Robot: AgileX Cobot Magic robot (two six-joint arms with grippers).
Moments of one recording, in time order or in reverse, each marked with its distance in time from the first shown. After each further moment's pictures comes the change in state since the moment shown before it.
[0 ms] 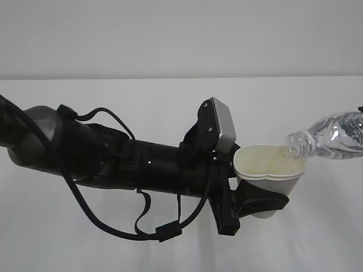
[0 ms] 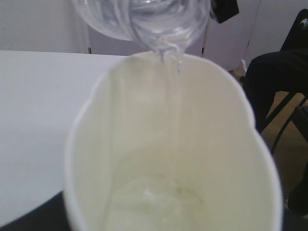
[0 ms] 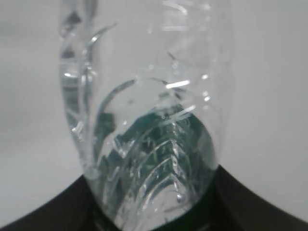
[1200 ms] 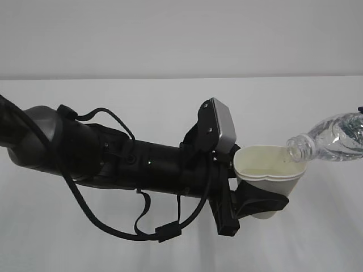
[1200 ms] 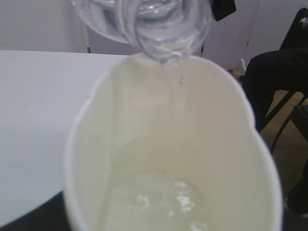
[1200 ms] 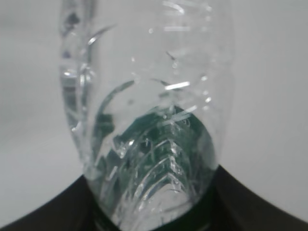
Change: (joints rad) left arm 0.000 0.000 0.000 0.005 0.000 0.000; right arm 0.000 0.000 0.000 -0.041 0.002 0.000
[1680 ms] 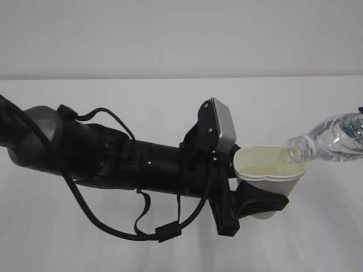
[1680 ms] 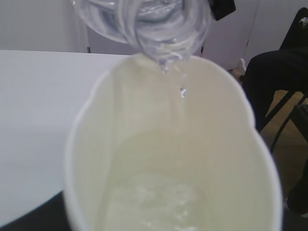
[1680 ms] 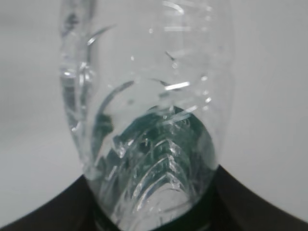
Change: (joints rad) left arm 0.000 0.000 0.000 0.001 0.000 0.000; right arm 0.000 0.000 0.000 -0.008 0.004 0.000
